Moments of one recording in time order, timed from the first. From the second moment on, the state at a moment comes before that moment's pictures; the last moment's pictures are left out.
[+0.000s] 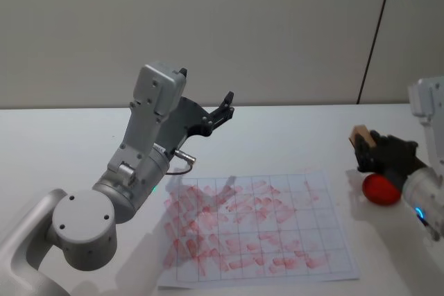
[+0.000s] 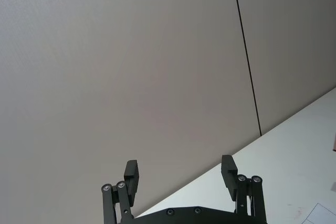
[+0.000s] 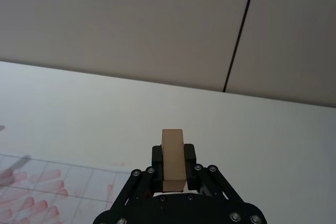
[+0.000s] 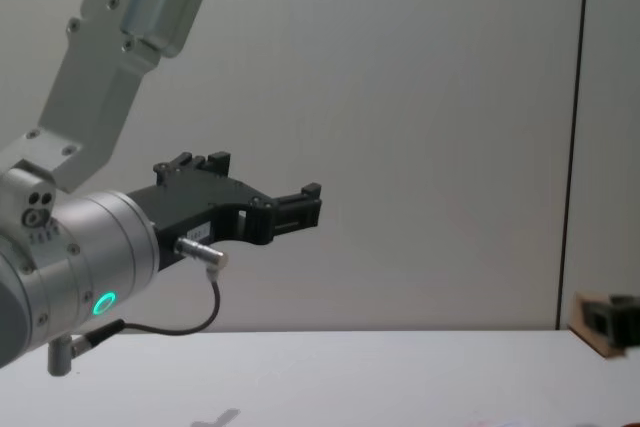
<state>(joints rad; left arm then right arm) -0.24 0.38 0.45 -1.63 -0.20 0.01 -0.01 0.07 0.22 -0.20 -1.72 0.18 0.47 0.04</state>
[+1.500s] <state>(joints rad) -0.24 0.38 0.45 -1.63 -0.20 0.01 -0.01 0.03 0.24 -0.17 -1.58 0.13 0.37 0.03</state>
